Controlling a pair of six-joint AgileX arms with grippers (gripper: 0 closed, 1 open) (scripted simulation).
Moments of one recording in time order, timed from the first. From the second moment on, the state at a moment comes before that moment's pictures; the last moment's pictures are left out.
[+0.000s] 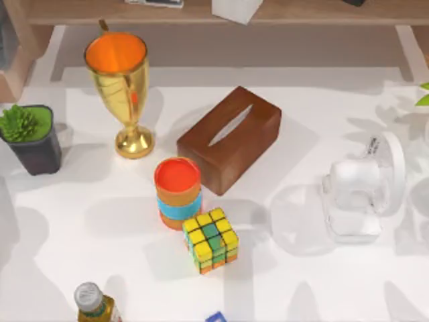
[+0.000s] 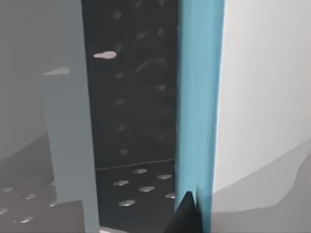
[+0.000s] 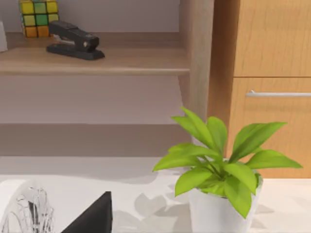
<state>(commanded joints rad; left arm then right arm) 0.50 1.91 0.93 0.68 0.53 1.74 0.00 0.00 0.00 0.00 0.00 0.00</state>
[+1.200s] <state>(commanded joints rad) 0.46 2.00 1.04 0.66 0.50 1.73 0.00 0.00 0.00 0.00 0.00 0.00</state>
